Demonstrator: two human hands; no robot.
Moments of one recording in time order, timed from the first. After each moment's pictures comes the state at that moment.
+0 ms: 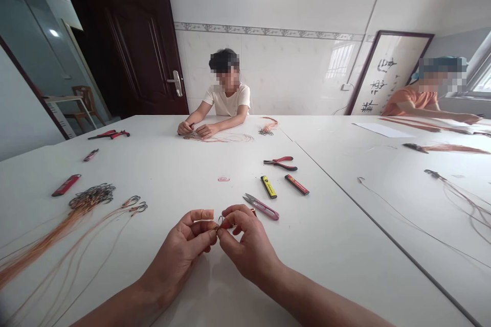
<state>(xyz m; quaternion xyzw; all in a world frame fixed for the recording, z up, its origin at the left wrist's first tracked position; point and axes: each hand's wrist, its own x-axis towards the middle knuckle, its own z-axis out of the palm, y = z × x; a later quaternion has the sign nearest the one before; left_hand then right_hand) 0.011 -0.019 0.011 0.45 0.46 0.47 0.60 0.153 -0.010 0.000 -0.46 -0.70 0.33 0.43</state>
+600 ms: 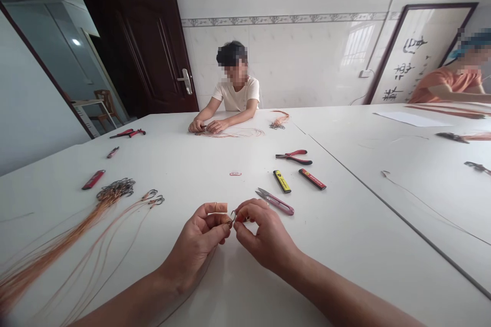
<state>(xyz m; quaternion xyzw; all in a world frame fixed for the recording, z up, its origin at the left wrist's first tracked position) 0.012 -0.022 0.011 0.43 0.45 0.50 0.60 0.161 -0.003 0.001 -0.42 -0.76 0.27 0.43</state>
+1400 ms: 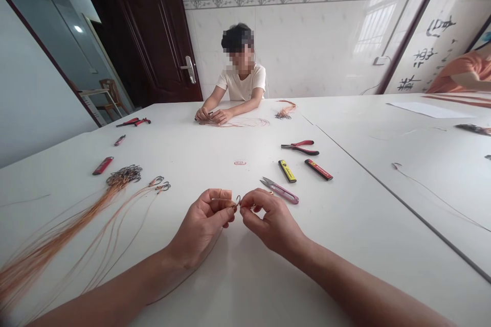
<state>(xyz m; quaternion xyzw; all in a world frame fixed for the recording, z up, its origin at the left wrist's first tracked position) 0.010 -0.021 0.009 0.48 0.44 0.50 0.58 0.166 -0.003 0.002 -0.44 -0.76 0.28 0.39</state>
